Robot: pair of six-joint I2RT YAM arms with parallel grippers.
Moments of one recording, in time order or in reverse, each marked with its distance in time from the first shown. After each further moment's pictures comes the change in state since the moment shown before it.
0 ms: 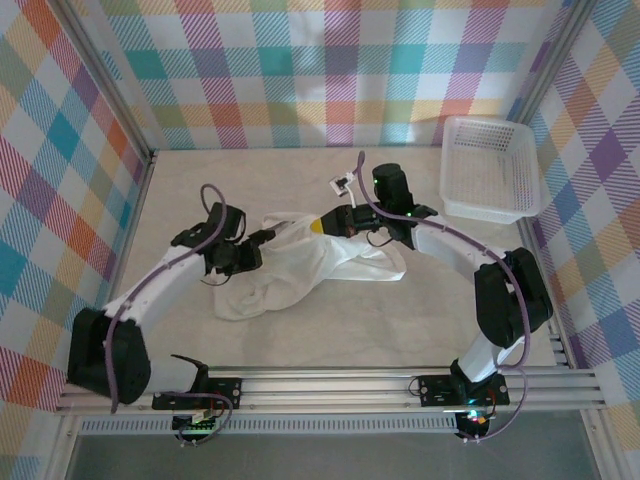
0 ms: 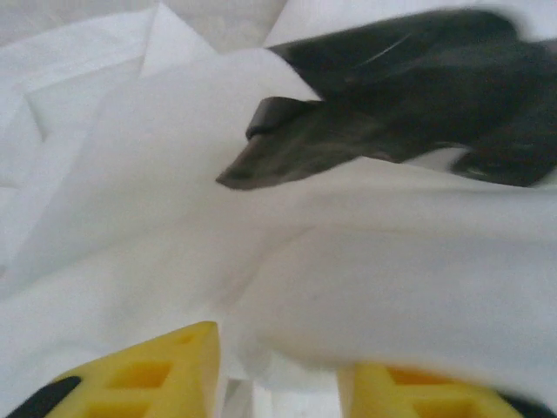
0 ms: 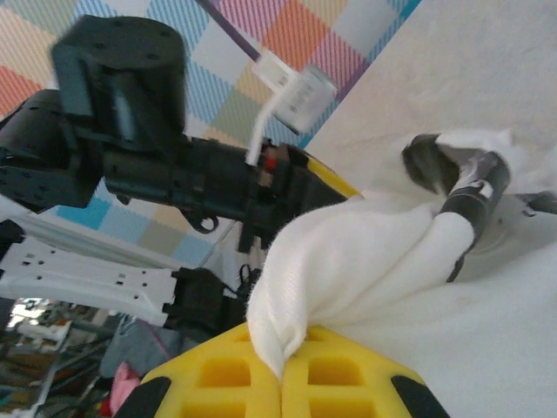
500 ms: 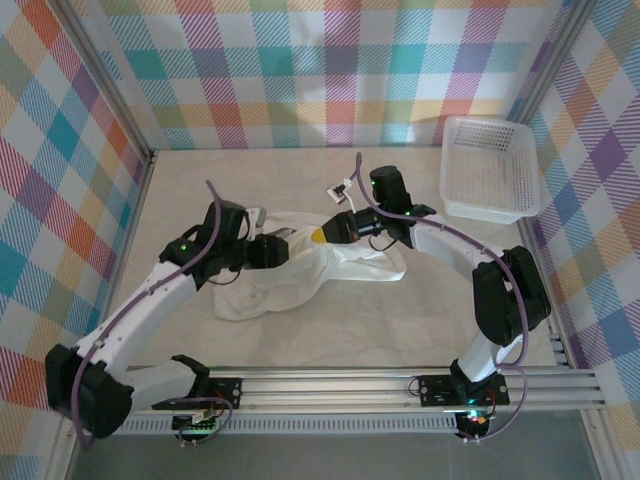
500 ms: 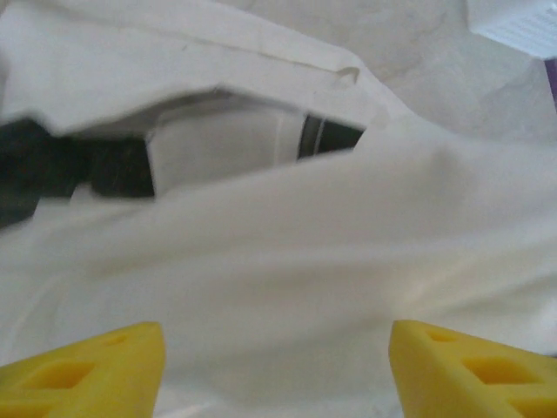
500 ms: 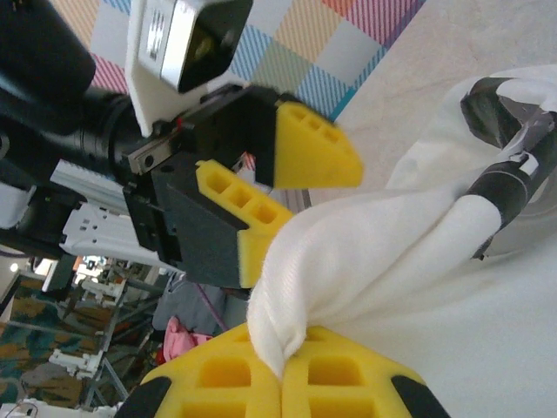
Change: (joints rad) left arm -0.148 -0.078 0.099 0.052 0.192 0.076; right arm 0.002 0.014 0.024 -0.118 -0.135 -0.058
